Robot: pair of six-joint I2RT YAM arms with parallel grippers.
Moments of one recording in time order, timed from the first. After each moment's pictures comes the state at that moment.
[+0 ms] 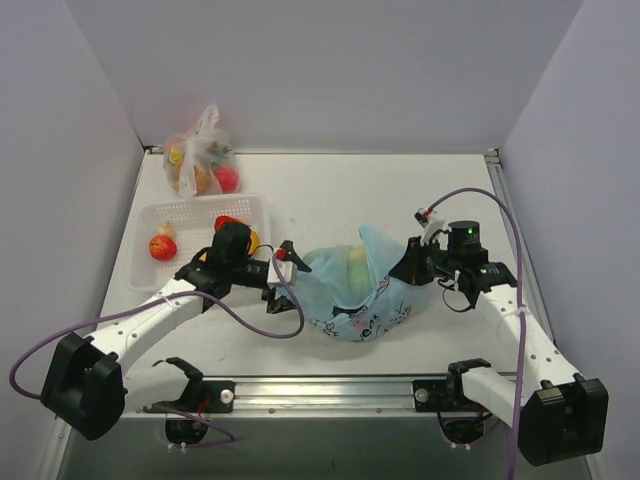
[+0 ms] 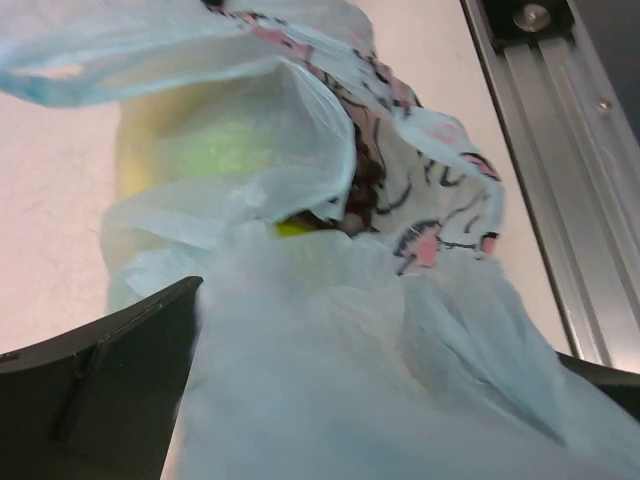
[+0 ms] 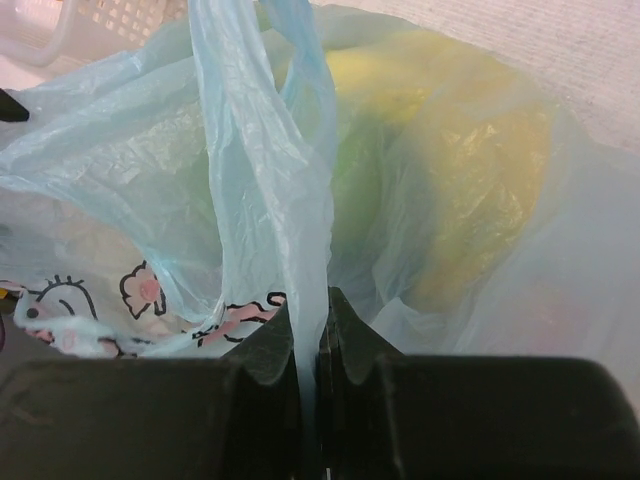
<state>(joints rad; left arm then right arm) -0.54 1.16 0.73 -0.23 0.96 0.75 0.18 1.01 0.70 -0.43 -0.56 0.10</state>
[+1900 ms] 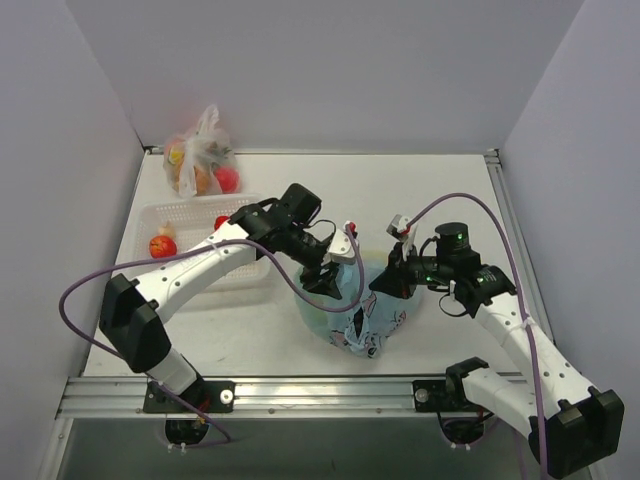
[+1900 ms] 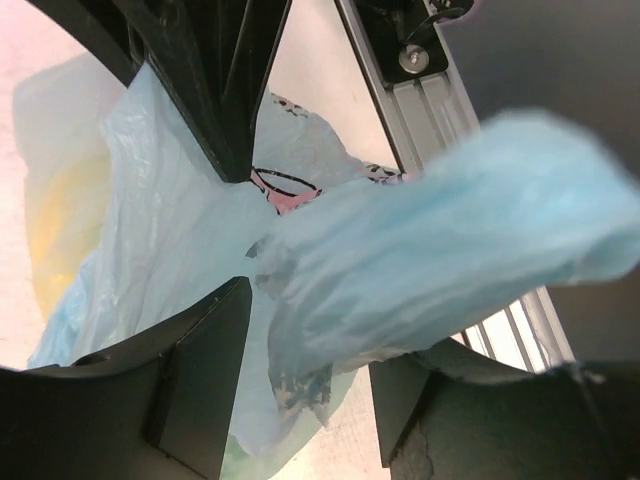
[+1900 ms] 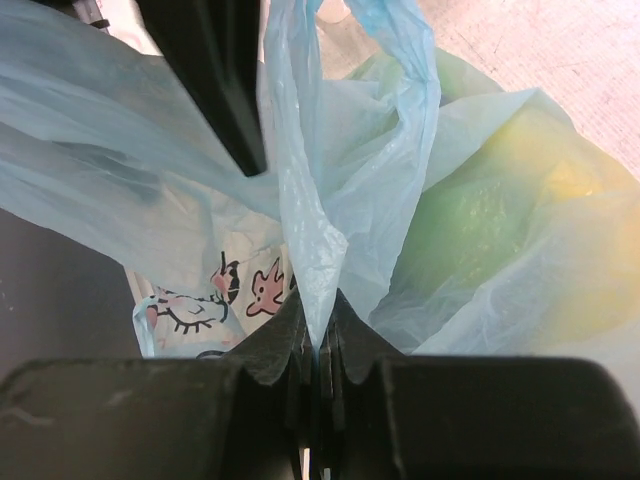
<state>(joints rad) -0.79 1.61 1.45 -0.81 0.90 0.76 0.36 0.94 0.75 -0.47 -0.78 -0.13</state>
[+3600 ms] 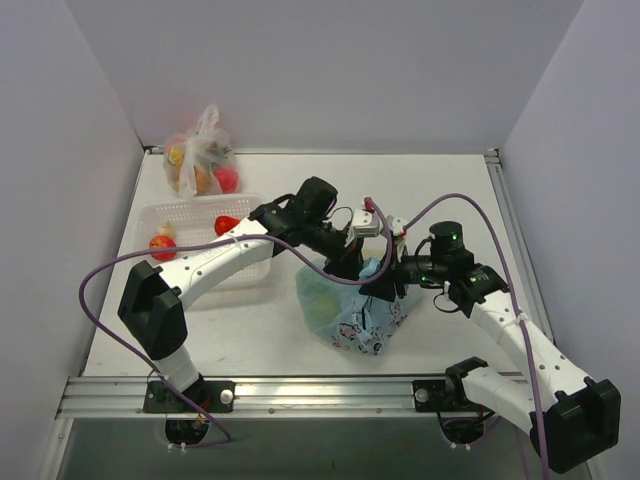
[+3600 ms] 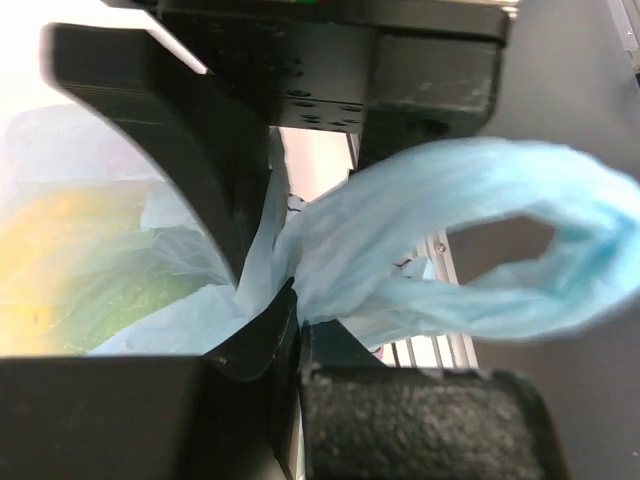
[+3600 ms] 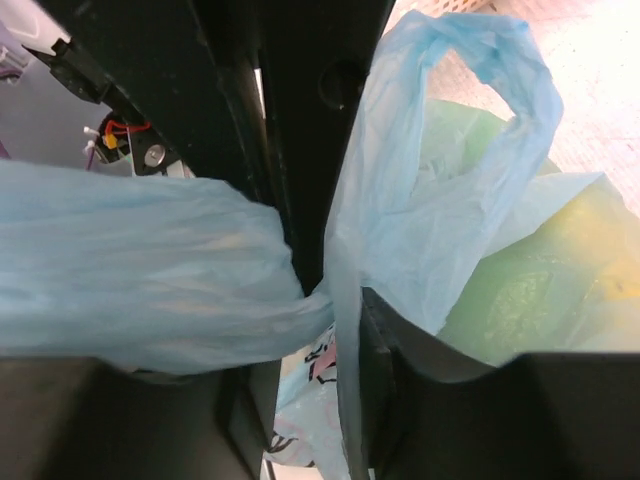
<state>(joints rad) -0.82 1.70 1.50 -0.55 0.94 0.31 0.39 0.97 0.71 -0.33 -0.90 -0.14</state>
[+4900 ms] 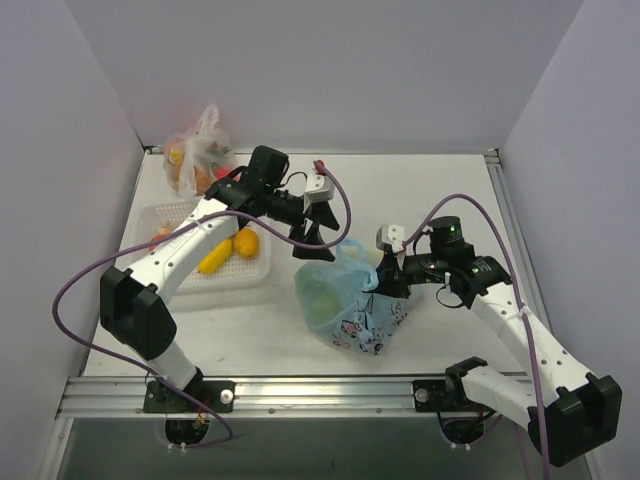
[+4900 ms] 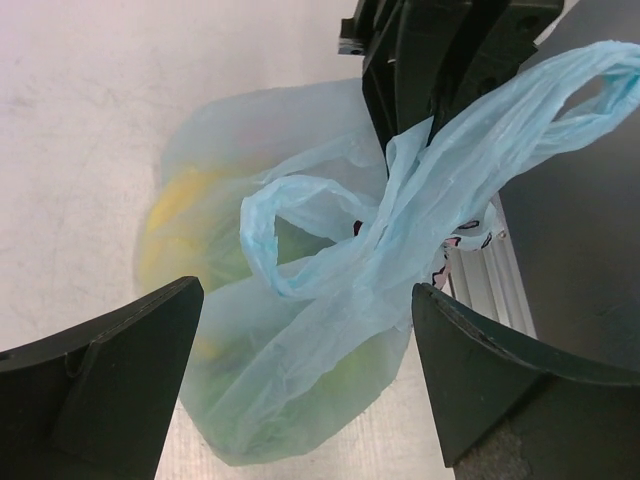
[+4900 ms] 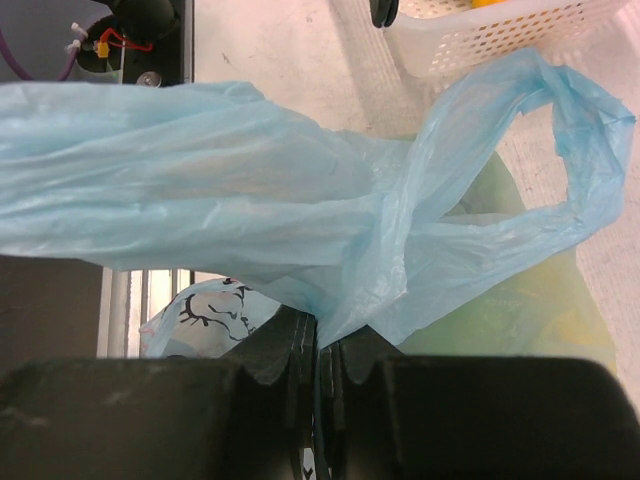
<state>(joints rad) -0.57 1.64 1.56 -0.68 1.04 0.48 0.39 1.01 0.81 -0.52 -0.99 -0.55</state>
